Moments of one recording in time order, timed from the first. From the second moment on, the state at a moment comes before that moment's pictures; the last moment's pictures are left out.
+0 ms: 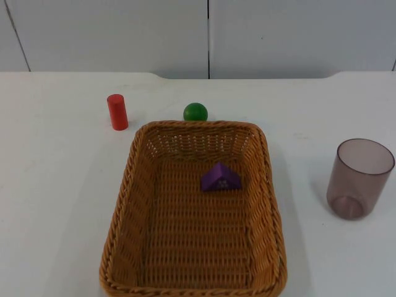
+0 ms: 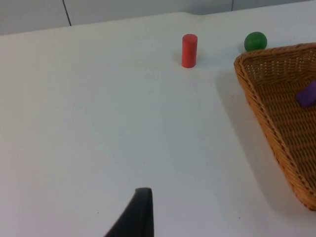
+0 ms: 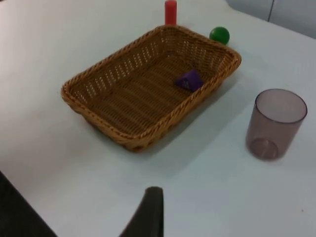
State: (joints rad) right arm 0.67 0.00 -0.52 -0.01 1.08 -0.02; left arm -0.14 0.00 -0.50 -0.05 1.07 0.04
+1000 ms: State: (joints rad) right arm 0.67 0.00 -0.52 -0.01 1.08 0.00; left arm -0.14 0.00 -0.50 -0.05 1.07 0.04
